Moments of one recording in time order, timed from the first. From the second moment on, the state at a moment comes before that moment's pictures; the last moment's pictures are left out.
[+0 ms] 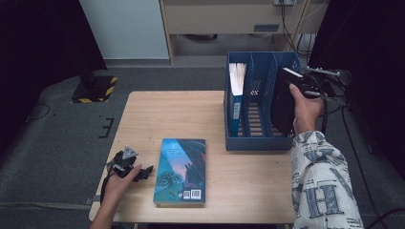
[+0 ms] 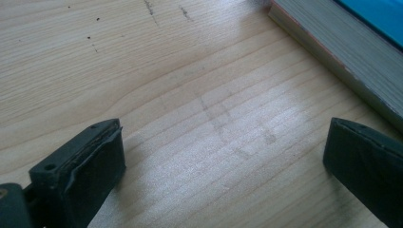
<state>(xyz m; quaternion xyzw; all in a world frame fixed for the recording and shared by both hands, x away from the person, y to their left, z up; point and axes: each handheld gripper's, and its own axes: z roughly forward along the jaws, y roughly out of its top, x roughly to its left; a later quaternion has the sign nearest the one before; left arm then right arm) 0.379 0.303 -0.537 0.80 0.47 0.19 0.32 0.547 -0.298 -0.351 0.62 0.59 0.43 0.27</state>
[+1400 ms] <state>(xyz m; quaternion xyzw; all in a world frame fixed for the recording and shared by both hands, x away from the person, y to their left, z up) 0.380 0.302 -0.537 0.80 0.47 0.19 0.32 0.560 -0.284 -0.378 0.62 0.60 0.41 0.29</state>
